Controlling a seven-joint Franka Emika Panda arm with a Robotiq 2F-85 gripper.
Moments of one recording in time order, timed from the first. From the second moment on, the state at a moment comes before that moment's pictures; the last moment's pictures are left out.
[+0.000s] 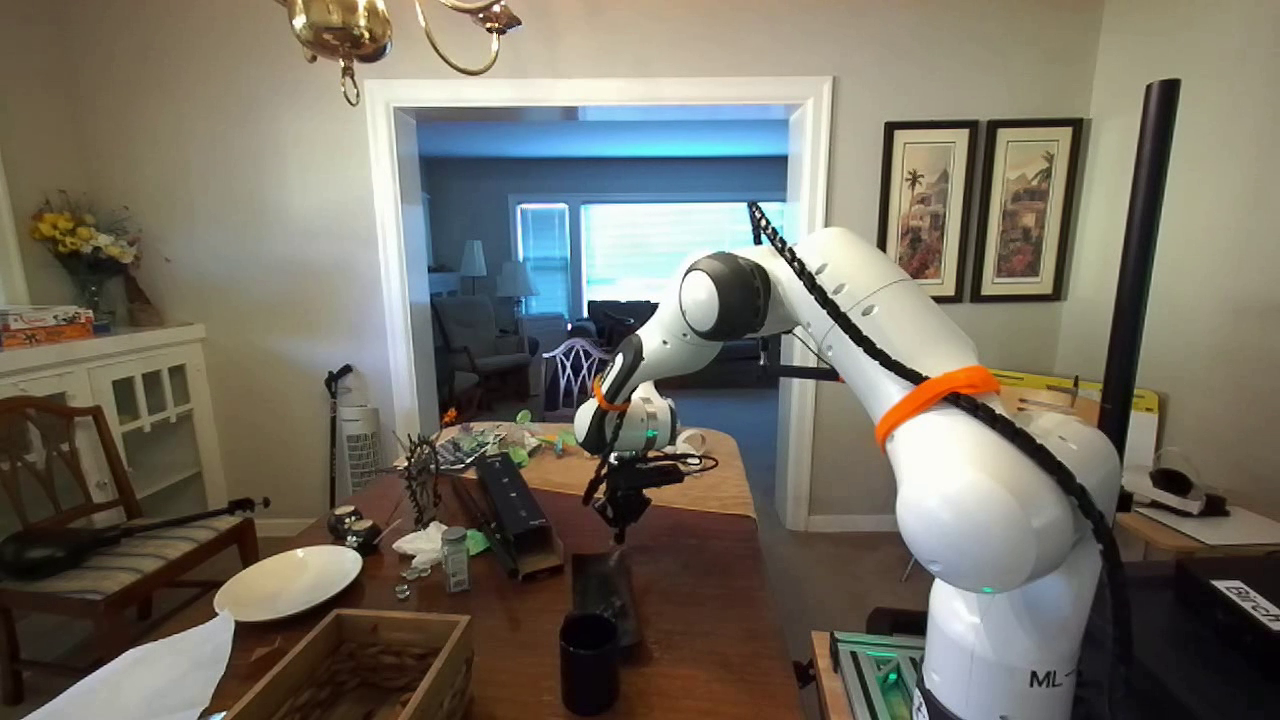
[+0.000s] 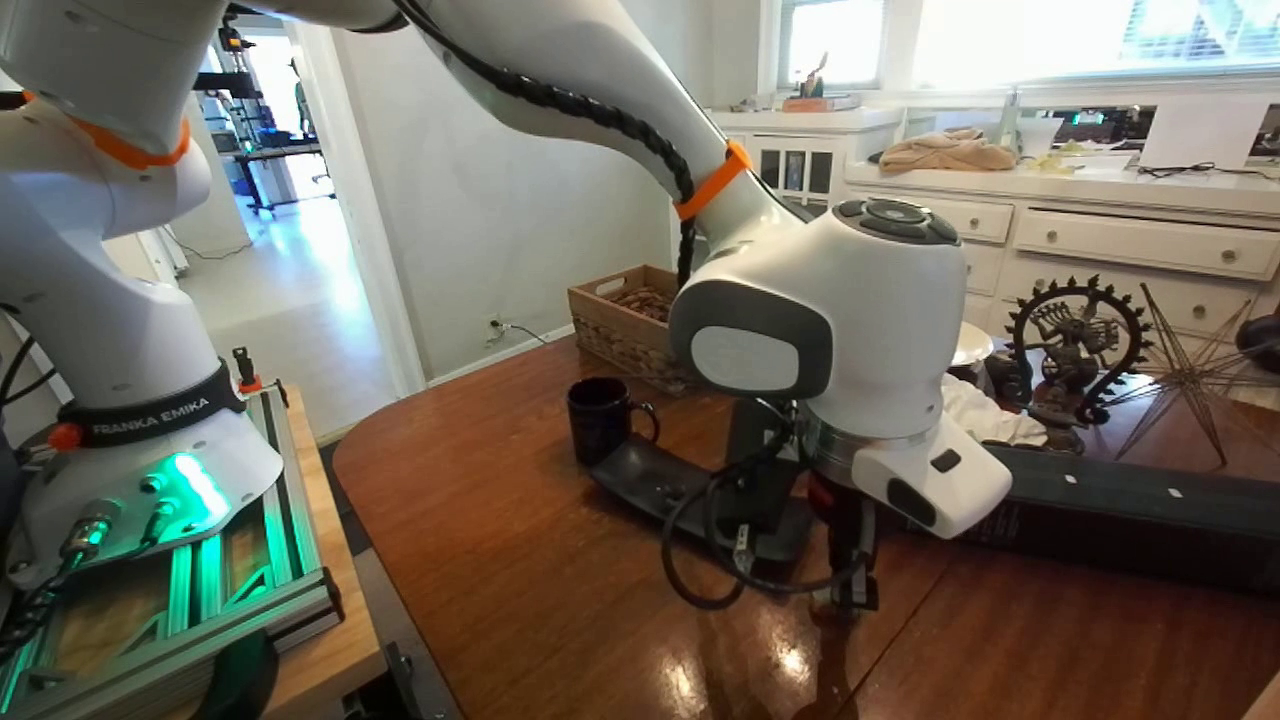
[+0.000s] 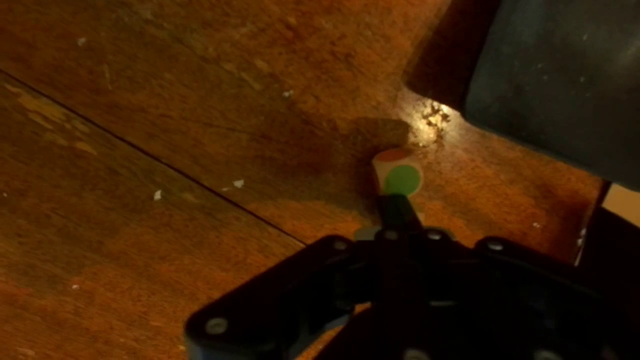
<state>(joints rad) -0.76 0.81 -0.11 -1.67 0.26 2.51 -0.19</state>
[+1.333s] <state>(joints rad) -0.73 0.81 -0.10 -1.66 0.26 2.51 -0.19</state>
